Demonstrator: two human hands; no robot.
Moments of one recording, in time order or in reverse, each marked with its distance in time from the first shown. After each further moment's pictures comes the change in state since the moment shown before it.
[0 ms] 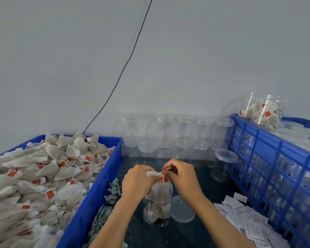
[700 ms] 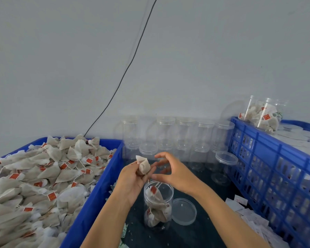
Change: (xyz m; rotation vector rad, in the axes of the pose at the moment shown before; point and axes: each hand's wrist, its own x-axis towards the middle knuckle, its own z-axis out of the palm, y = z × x) left_hand -0.007 0.014 -0.028 -1.462 -0.040 -0.437; right_hand 0.016 -0.033 -0.014 0.081 -0.406 0.130
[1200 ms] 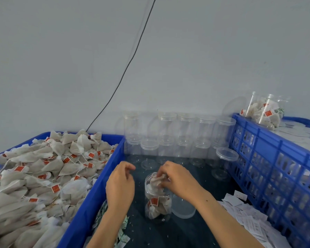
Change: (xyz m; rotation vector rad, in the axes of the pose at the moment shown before) left_hand -0.010 -0.018 -0.047 1.287 0.362 0.674; right_hand -0.006 0.026 0.015 -0.554 0.047 -0.157
